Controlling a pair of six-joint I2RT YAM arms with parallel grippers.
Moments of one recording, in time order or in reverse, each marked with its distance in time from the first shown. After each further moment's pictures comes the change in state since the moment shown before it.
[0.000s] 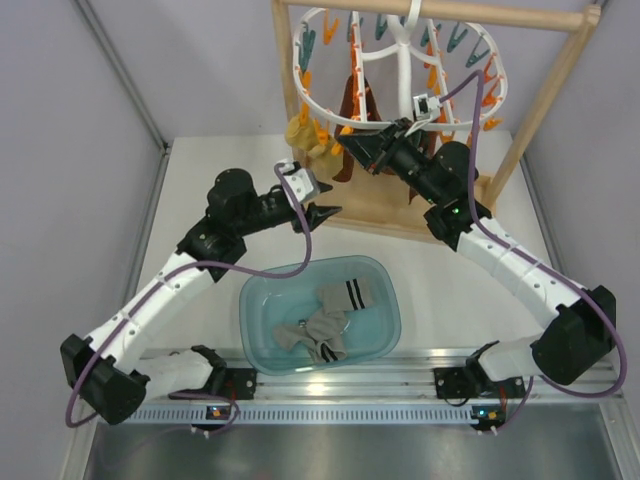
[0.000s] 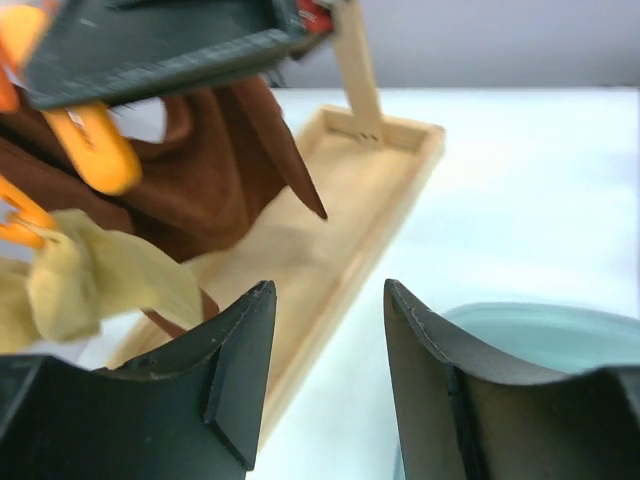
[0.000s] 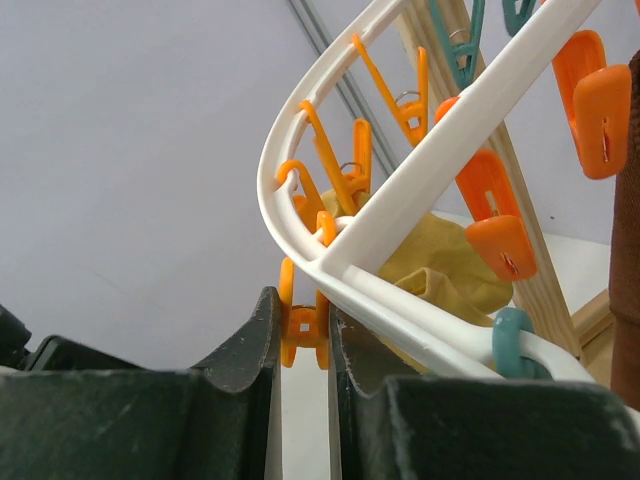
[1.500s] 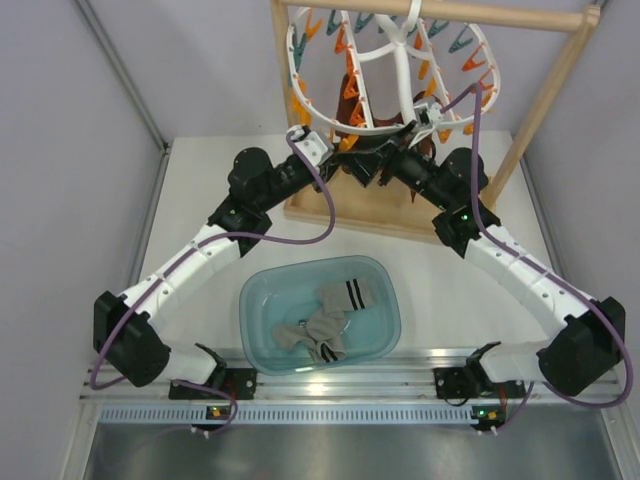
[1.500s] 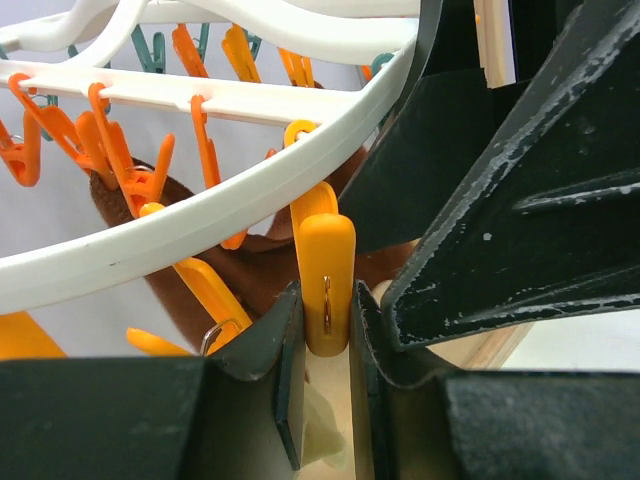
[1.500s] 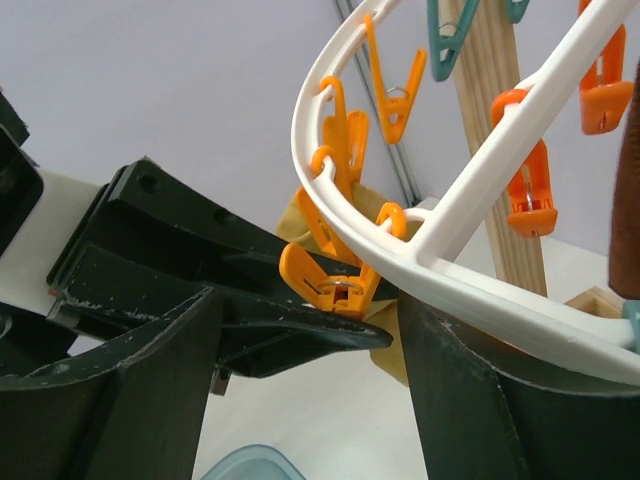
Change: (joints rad) left arm -0.011 0.209 0.112 0.300 -0.157 -0.030; right arm -0.028 -0.069 -0.061 -0.016 -0.137 -0.122
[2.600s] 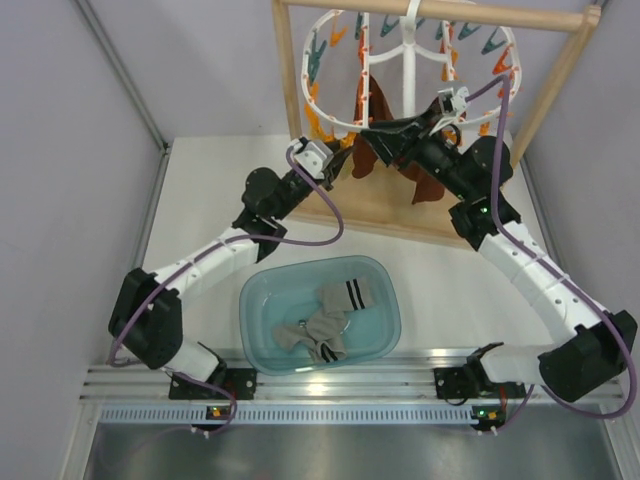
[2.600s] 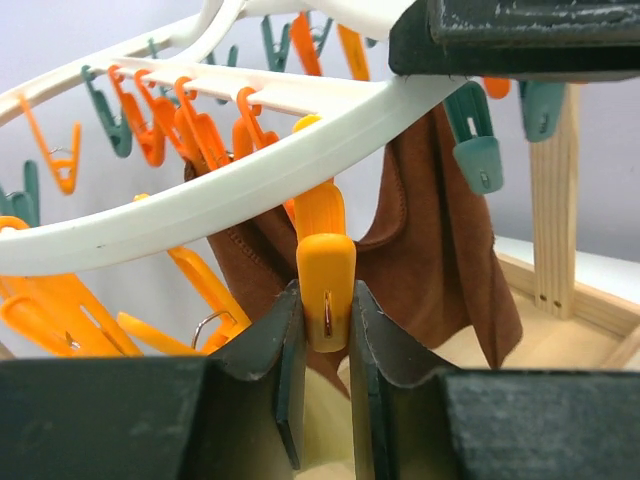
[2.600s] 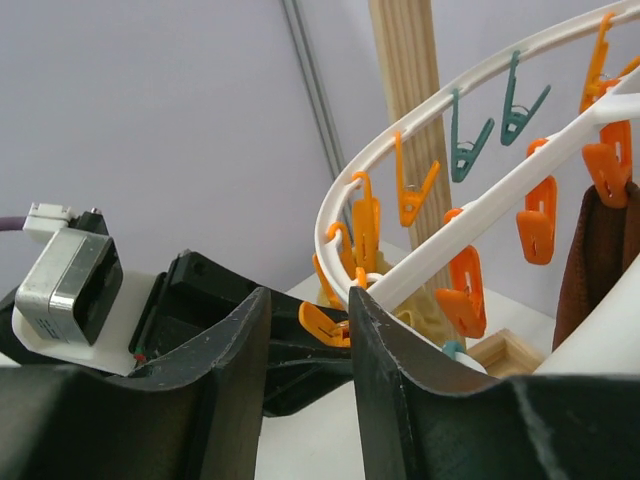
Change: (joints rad) left arm -0.009 0.150 -0.153 0.509 -0.135 -0.072; right arm -0.082 -0.011 0.082 -0.054 0.006 -0.105
